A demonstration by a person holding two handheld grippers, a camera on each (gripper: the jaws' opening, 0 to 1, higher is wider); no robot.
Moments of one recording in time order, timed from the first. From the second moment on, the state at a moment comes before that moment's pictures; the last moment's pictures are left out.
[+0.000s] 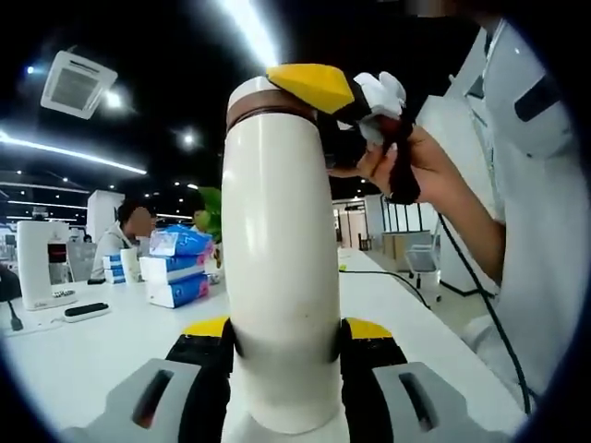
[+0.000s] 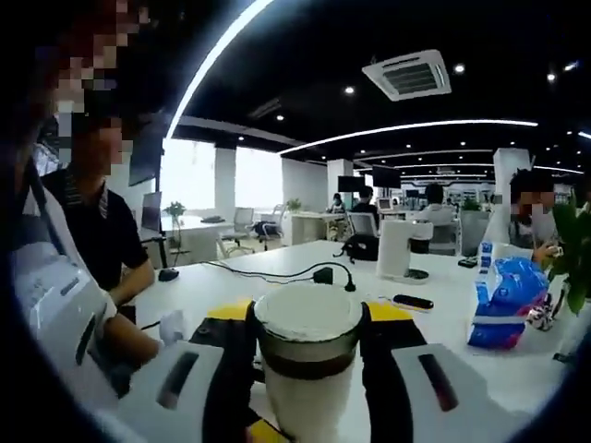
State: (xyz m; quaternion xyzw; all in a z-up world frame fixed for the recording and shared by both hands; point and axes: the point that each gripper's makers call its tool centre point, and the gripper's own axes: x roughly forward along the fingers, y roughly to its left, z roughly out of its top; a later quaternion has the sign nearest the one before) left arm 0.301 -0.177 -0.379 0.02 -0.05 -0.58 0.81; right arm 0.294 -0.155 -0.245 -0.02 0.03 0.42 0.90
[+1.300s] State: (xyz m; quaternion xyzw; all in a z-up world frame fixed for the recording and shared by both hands) left arm 0.300 -0.177 -0.381 0.01 -0.05 -0.58 0.81; right arm 0.273 -0.143 -0.248 0.01 0.01 0.73 0.68
